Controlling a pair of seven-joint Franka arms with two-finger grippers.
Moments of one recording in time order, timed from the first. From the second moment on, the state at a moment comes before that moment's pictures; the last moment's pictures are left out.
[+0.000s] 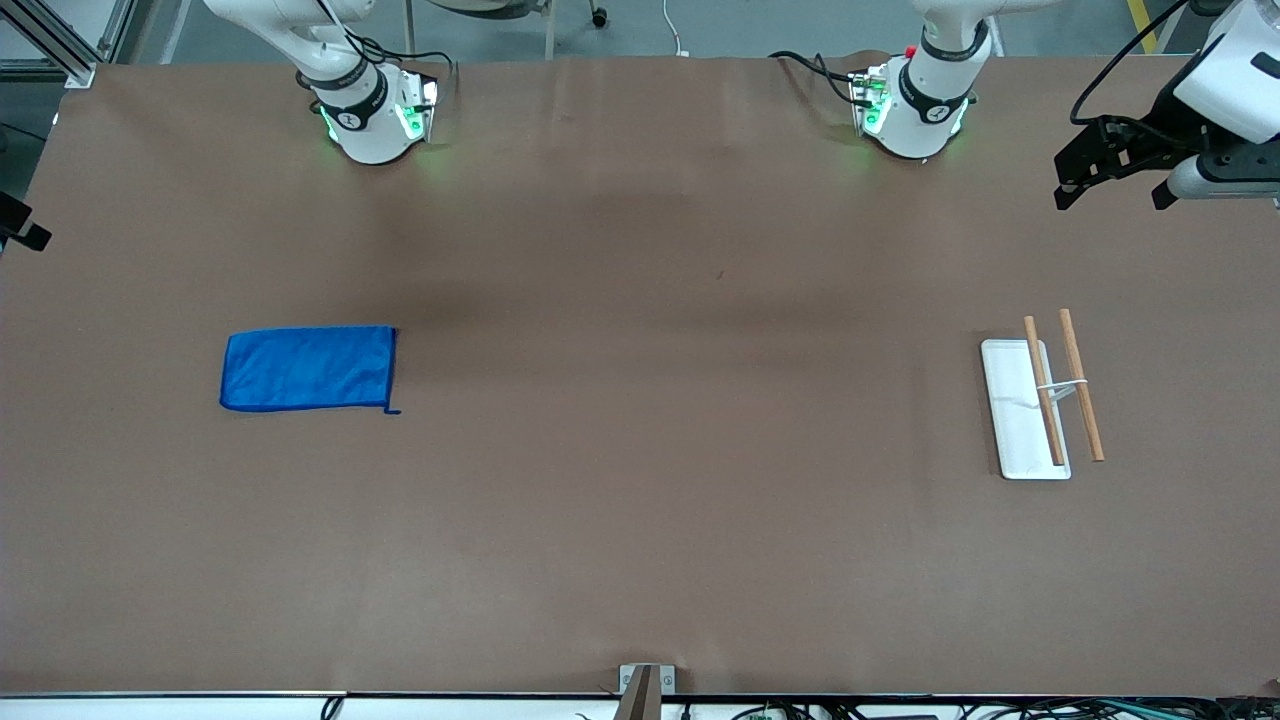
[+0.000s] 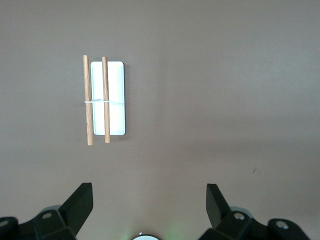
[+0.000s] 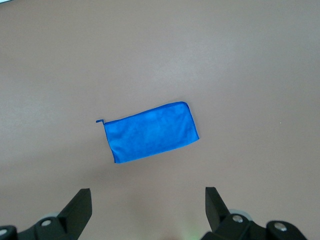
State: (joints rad) left arm 0.11 -0.11 -0.25 -1.57 -0.01 1.48 -0.12; right arm -0.02 -0.02 -0.15 -1.46 0.00 1.44 0.07
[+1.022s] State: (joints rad) left arm 0.11 -0.11 -0.25 -1.56 -0.01 1.48 -0.12; right arm -0.01 0.04 -0.14 -1.86 0.00 1.82 -0.07
